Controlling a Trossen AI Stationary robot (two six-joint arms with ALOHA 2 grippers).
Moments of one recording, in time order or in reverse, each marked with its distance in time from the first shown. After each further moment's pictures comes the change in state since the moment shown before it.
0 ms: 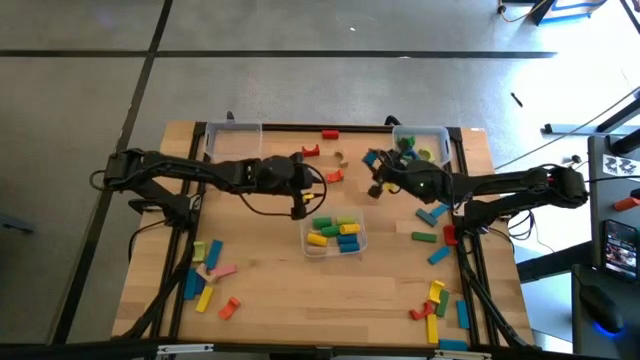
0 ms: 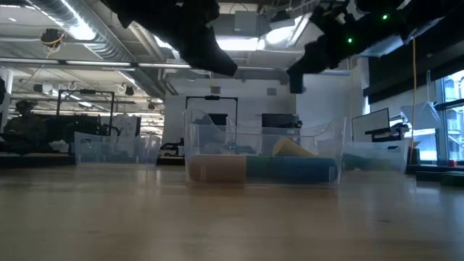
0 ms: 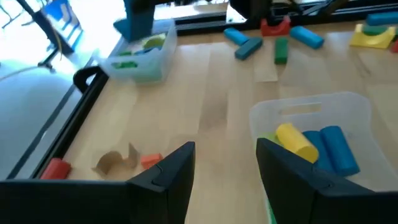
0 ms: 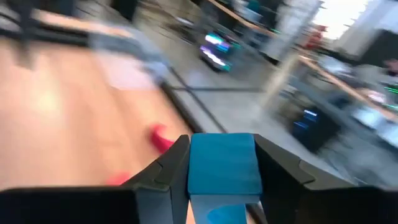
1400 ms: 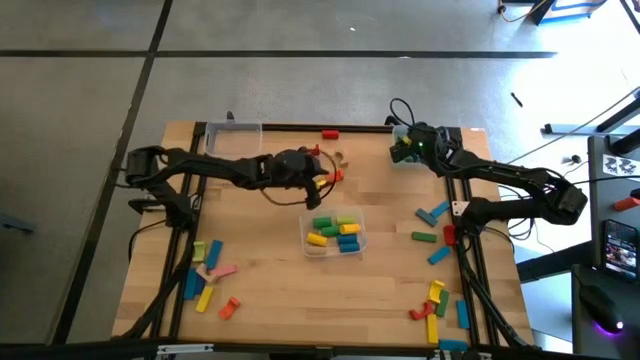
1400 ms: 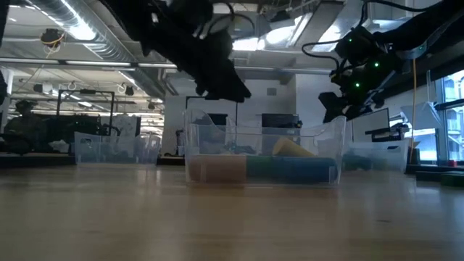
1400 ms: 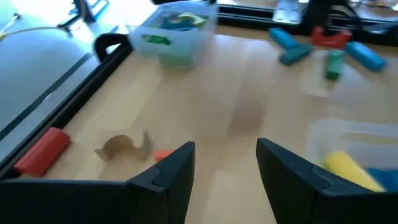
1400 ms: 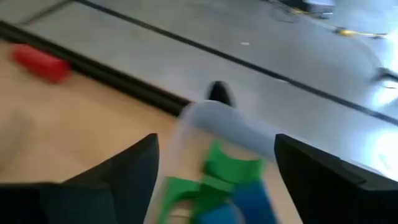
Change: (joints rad) left arm 0.102 0.180 0.014 0.176 0.000 -0.162; right arm -0.557 0.000 -0.050 -0.338 -0.147 0.466
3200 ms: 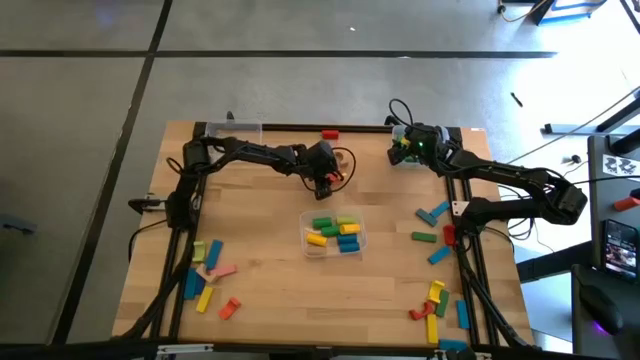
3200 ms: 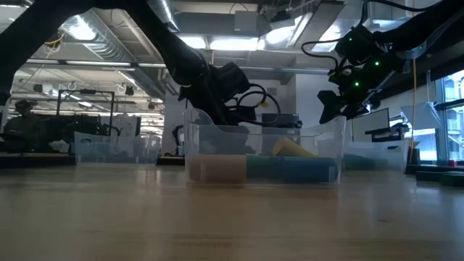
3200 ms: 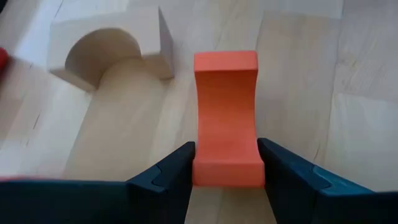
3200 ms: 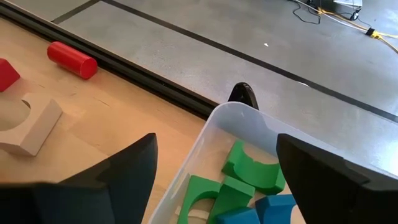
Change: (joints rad) left arm 0.153 0.454 0.317 -0.295 0.090 0.186; right arm 0.000 0.000 0.001 0.009 -0.067 -0.020
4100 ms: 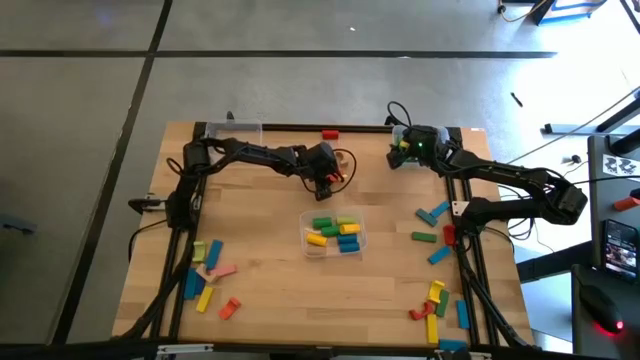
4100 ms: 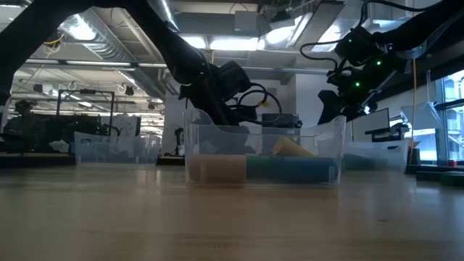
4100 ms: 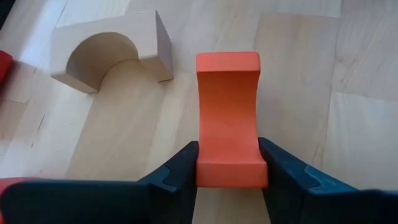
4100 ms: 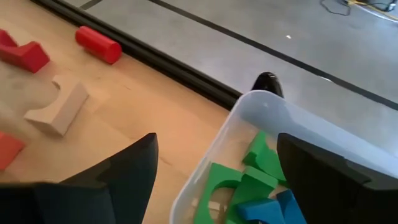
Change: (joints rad) left arm -0.023 -0.002 0.002 -0.013 -0.019 0.000; right arm 0.001 0.000 0.000 -0.028 -0.095 -0.011
